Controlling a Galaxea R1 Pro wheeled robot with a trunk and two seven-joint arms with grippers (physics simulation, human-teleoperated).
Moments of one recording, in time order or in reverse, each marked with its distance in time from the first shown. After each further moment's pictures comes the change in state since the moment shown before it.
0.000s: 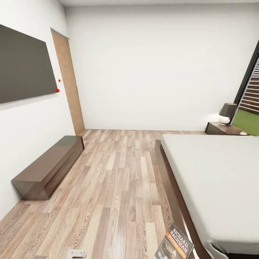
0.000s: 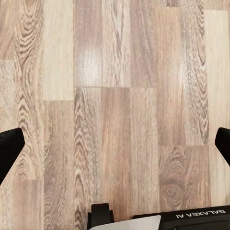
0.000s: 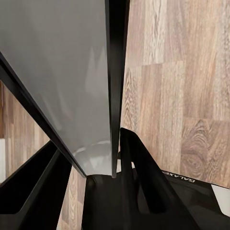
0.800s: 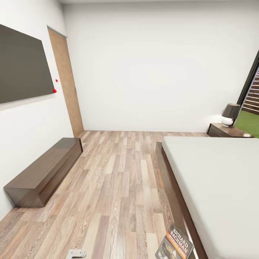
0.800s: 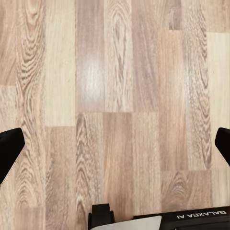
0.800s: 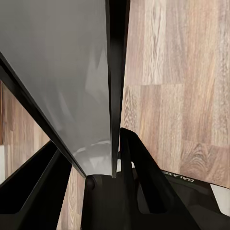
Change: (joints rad) left arm 0.000 0.001 0.001 -0.002 0.000 0.000 0.002; right arm 0.000 0.000 0.001 0.000 0.001 0.000 -0.004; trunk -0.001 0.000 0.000
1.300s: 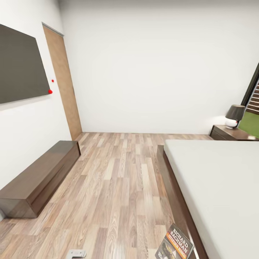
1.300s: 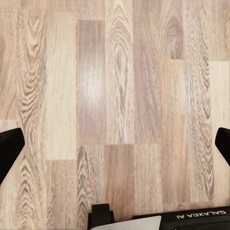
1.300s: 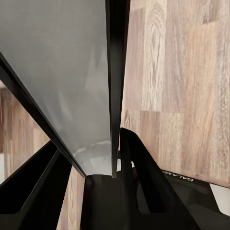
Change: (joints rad) left arm 0.000 0.000 0.000 0.000 0.000 0.000 0.000; right arm 0.000 0.000 0.002 0.000 0.001 0.000 -0.002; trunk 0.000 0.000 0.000
